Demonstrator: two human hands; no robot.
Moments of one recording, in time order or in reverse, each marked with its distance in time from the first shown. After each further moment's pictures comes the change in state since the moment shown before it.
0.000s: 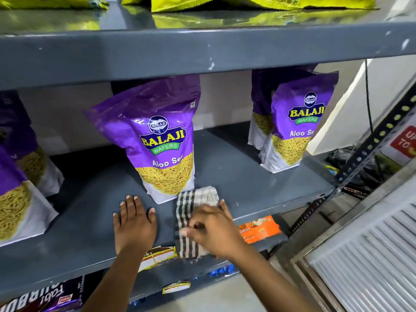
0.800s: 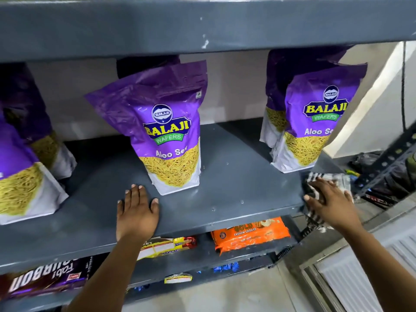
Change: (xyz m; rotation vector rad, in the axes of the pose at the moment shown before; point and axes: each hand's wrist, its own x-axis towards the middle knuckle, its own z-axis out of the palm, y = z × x) left_hand 0.004 -0.004 0.008 -0.003 0.031 -0.024; right_hand -0.052 0.231 -0.111 -0.213 0.353 0.494
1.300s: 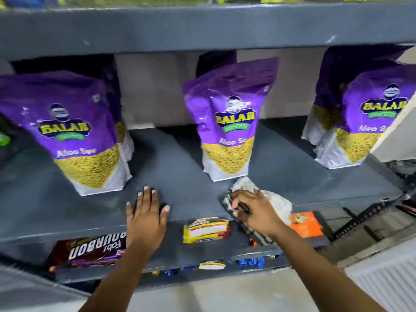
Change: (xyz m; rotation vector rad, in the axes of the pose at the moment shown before) left_hand -0.044 -0.123 -0.026 0.004 0.076 0.055; right_hand -0.097 -0.256 0.085 0.265 -0.272 -0.627
